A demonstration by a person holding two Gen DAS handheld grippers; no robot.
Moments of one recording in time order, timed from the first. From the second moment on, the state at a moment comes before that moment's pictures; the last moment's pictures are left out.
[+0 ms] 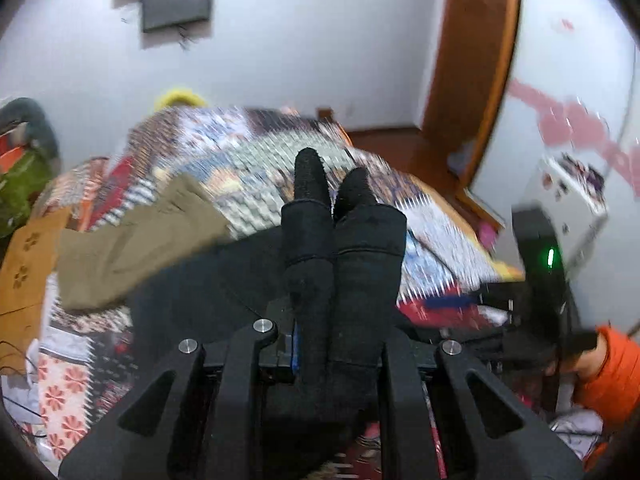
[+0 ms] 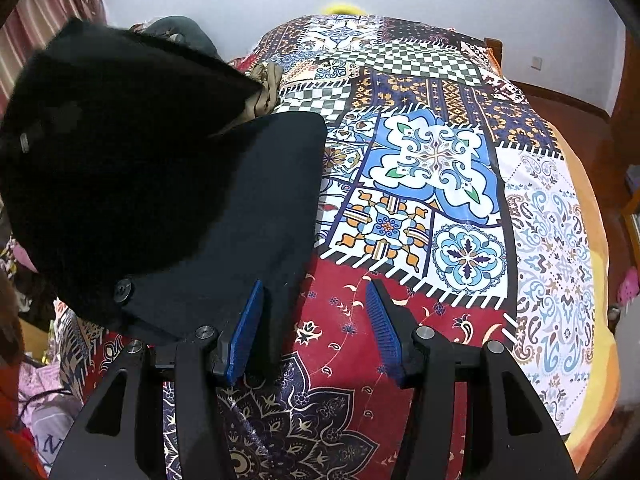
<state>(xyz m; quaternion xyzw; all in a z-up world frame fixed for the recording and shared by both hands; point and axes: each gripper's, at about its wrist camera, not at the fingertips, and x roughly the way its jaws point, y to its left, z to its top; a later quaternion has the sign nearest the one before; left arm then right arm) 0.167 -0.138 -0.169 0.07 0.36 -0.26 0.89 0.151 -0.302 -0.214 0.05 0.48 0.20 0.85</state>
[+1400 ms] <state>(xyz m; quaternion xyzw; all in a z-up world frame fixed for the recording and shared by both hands) 0.170 -0.145 -0.142 0.02 0.38 -0.26 0.89 0.127 -0.332 -0.160 0.08 0.44 0.16 0.88</state>
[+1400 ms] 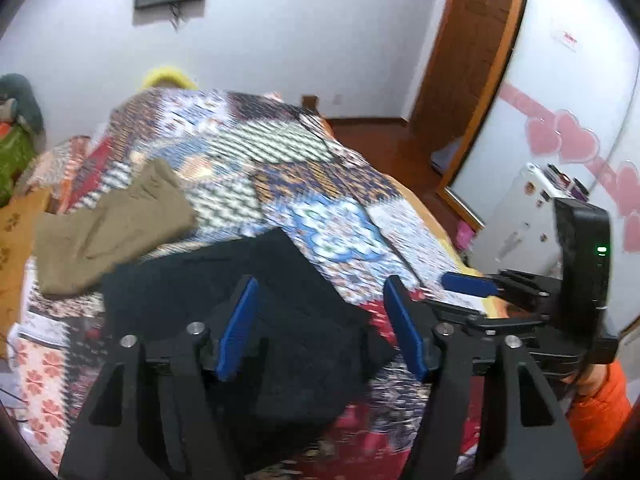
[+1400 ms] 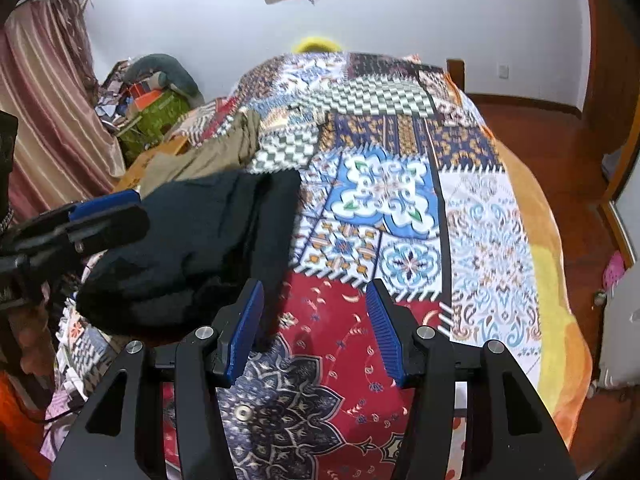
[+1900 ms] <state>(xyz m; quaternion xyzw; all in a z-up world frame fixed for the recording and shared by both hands) 0.243 -0.003 -0.185 0.07 0.44 -0.07 0.89 0.139 -0.280 -0.184 0.05 0.47 0.22 0.85</state>
